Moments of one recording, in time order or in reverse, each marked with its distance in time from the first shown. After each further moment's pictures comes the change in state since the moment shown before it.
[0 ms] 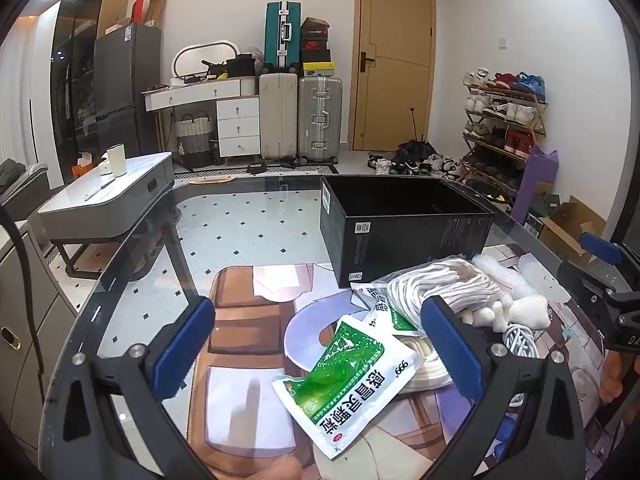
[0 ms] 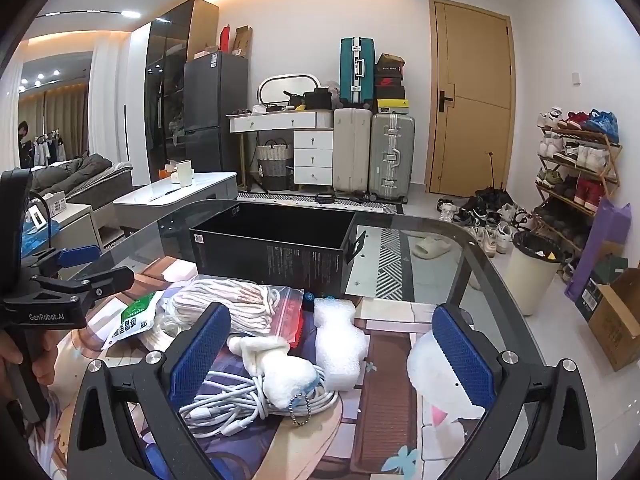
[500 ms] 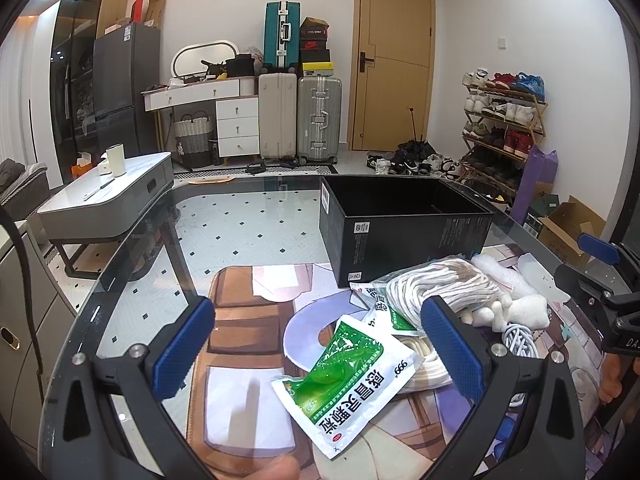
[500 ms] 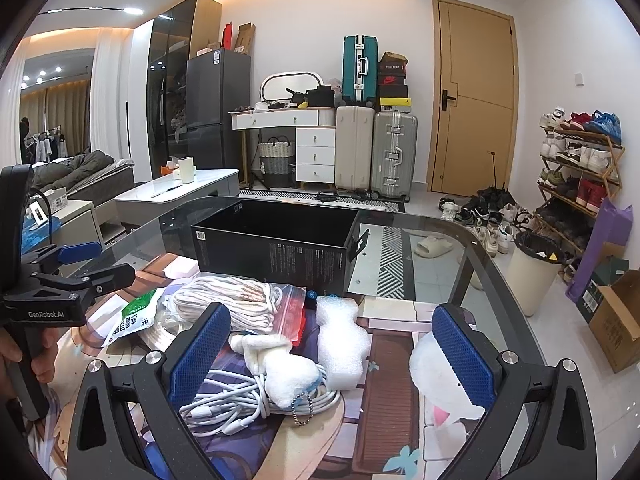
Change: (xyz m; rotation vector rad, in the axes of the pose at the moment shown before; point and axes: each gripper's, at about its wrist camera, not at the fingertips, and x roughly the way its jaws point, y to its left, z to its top) left arm -0.007 0.005 0.000 -0.004 -0.009 -0.008; right arm 0.002 0.001 -0.001 -0.001 0.003 0.000
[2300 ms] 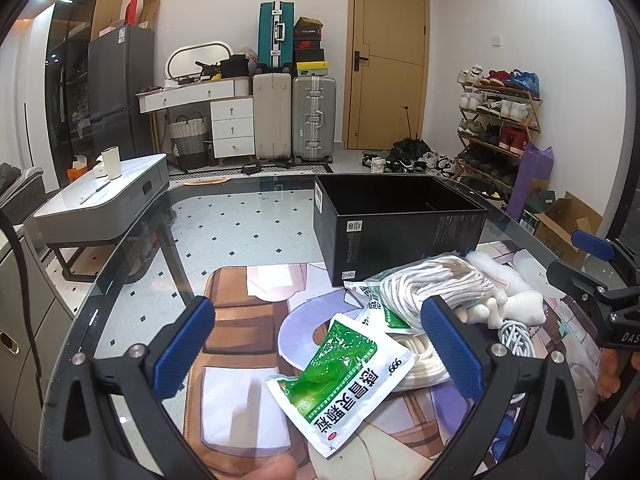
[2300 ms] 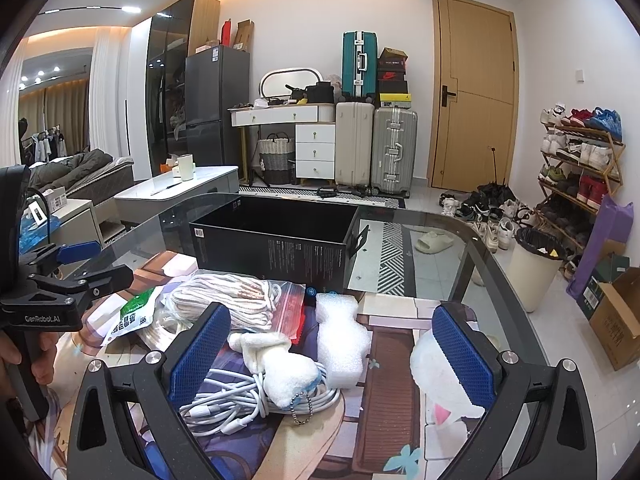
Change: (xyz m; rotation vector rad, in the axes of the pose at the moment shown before) left arm 0.001 -0.004 0.000 0.018 0.008 -0.020; right arm 0.006 0.000 -0.002 0.002 0.022 0.012
